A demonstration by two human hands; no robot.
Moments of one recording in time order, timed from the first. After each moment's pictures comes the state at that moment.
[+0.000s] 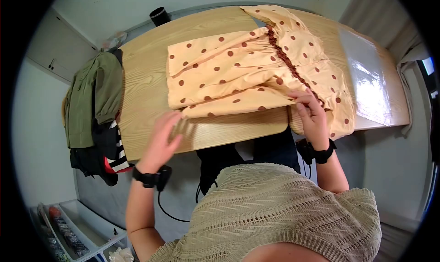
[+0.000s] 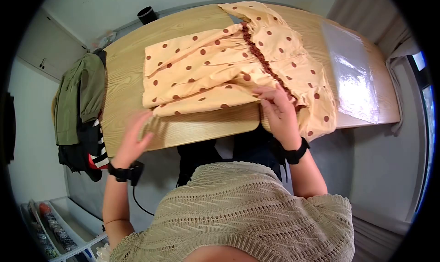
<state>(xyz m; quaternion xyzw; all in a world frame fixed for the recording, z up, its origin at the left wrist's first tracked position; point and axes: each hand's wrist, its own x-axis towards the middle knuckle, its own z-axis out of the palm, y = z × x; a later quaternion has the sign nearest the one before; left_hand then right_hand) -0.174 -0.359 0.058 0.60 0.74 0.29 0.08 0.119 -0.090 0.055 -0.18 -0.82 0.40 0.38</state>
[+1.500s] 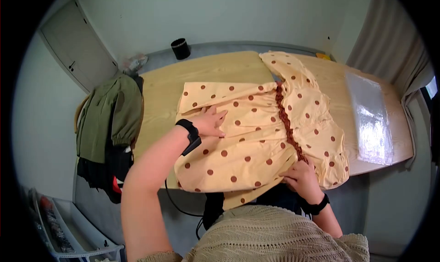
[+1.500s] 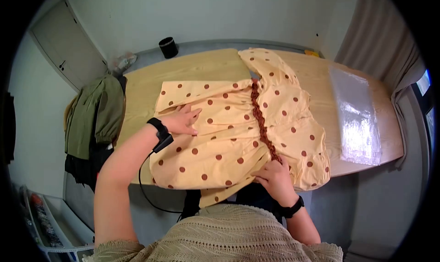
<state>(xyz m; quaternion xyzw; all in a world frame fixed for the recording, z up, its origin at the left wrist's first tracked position) -0.236 -0.151 0.061 0.60 0.77 -0.03 0.22 0.146 -0.072 0.043 -0.18 -0.95 0.20 0.18</state>
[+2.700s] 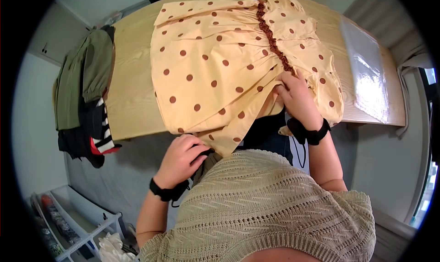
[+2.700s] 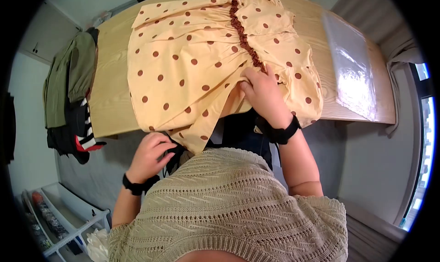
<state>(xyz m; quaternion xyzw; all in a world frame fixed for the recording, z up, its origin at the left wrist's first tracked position) -0.038 -0.362 0.032 0.66 0.68 0.26 0.17 0.138 -0.067 0.047 -0.24 -0.92 0.26 0.18</state>
